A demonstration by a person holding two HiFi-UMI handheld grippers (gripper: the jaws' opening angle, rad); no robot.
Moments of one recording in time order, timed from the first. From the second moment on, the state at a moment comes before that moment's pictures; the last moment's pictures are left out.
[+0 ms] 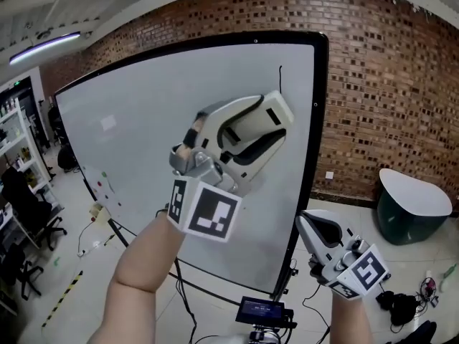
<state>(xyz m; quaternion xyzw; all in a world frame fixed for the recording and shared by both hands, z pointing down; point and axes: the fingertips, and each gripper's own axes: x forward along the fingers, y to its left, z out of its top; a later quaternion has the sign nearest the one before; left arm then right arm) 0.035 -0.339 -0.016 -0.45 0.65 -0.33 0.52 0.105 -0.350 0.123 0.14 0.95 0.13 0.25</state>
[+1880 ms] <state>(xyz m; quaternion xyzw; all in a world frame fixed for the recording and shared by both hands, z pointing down) 0.074 -0.369 -0.021 -0.46 0.62 -0.39 0.50 0.156 -0.408 0.151 0.14 0.96 0.06 0.25</state>
